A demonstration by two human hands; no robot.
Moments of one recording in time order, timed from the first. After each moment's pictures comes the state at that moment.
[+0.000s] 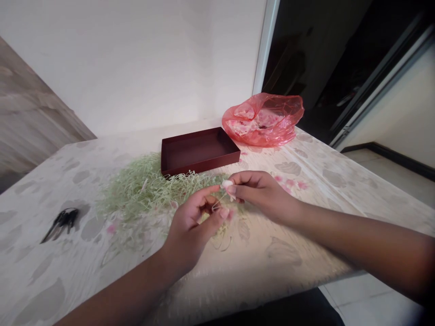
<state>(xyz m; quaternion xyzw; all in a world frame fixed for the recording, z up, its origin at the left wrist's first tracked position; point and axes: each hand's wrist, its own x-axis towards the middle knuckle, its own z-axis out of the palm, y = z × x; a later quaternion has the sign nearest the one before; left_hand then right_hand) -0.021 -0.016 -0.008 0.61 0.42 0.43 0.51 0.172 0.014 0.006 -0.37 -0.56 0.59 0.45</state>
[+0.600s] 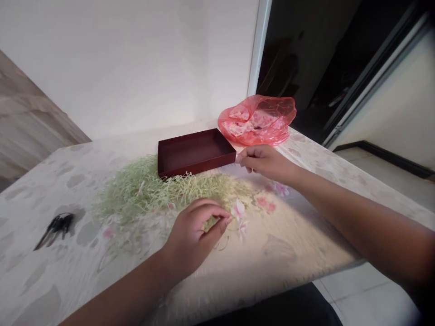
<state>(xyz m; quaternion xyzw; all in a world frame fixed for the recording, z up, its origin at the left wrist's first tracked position) -0.025 -0.012 -0.007 0.82 0.36 0.37 0.25 0.225 0.072 0.018 -0.53 -0.65 0.37 0.39</state>
